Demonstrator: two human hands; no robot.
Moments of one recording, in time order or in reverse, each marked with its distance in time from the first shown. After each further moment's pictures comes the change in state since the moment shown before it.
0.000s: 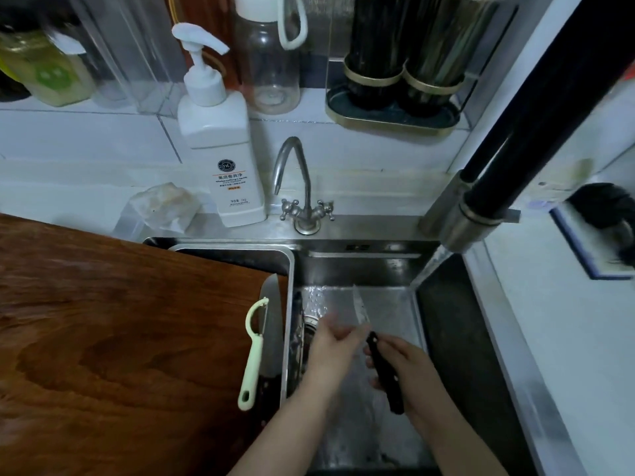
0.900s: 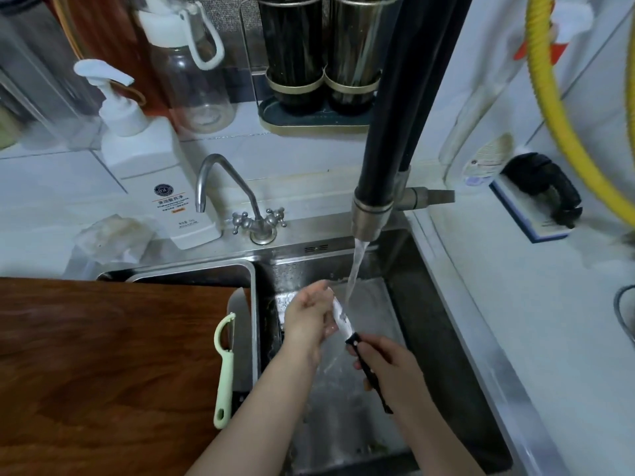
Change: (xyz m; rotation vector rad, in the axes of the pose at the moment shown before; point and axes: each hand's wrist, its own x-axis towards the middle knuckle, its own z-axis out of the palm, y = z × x) left_hand 0.021 0.027 0.032 -0.191 -0.013 -0.055; right_hand -0.025 0.002 -0.021 -0.127 0.103 -0.138
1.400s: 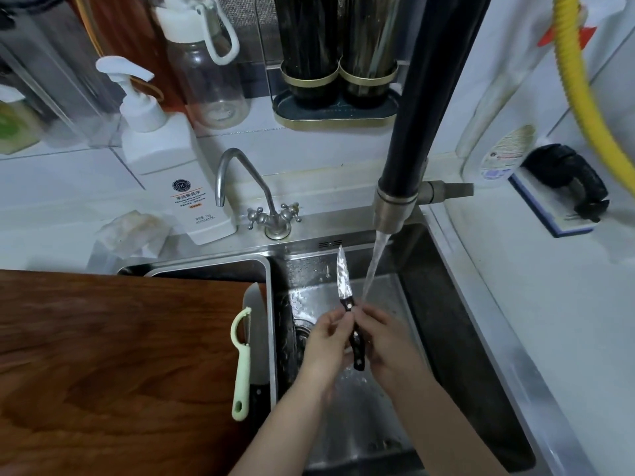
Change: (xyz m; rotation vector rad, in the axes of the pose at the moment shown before) left_hand -0.023 -0.030 -0.023 0.213 -0.108 0.030; right_hand 0.034 -0.012 0.033 0.458 -0.107 0.075
